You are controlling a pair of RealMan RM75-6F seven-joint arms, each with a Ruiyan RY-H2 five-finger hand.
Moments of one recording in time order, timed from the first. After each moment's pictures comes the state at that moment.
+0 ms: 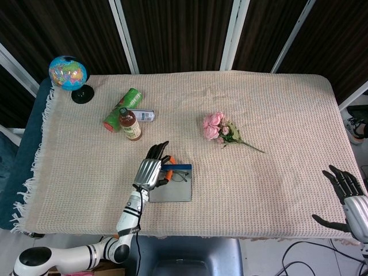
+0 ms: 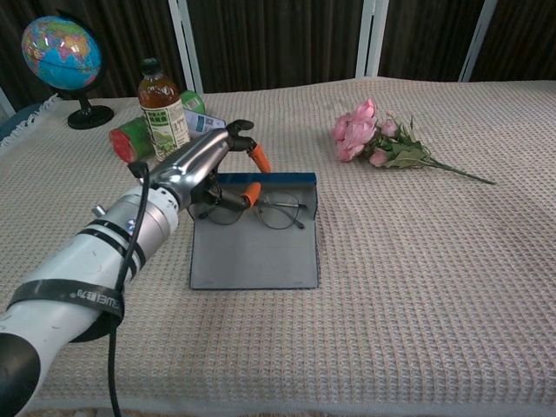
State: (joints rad) left arm -0.75 -1.98 -0.29 -1.22 1.19 1.14 0.16; right arm 0.03 -0.97 -0.02 -1.59 -1.65 1.55 0.28
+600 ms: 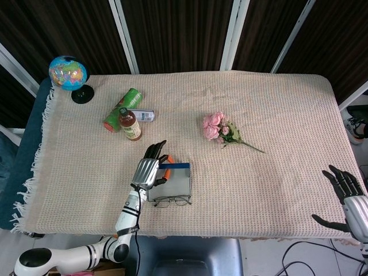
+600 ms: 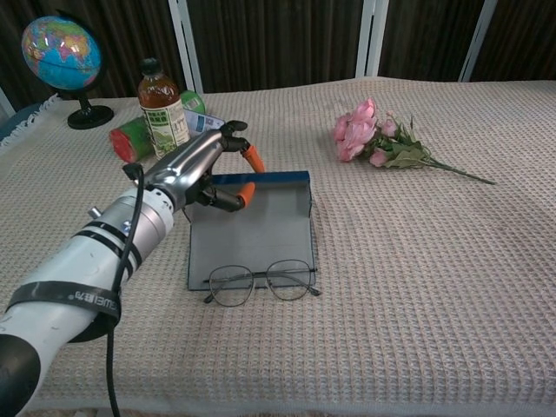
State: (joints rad) left arm -0.73 -1.99 -0.30 -1.19 1.20 1.13 0.14; right arm 0.03 -0.97 -0.02 -1.59 -1.65 1.55 0.27
